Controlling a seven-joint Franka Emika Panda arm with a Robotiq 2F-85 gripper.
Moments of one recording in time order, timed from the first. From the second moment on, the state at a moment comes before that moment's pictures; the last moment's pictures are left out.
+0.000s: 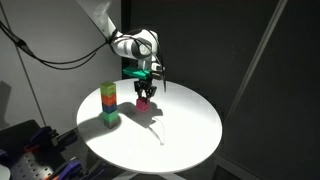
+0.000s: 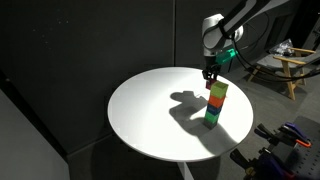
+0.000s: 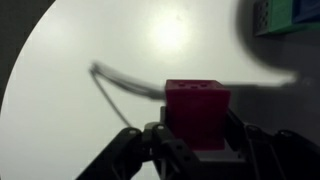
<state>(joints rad) -0.01 0.48 -0.11 -1.92 -0.10 2.25 -0.01</state>
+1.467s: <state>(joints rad) 0.01 0.16 -0.06 -2.02 -0.10 2.09 0.00</state>
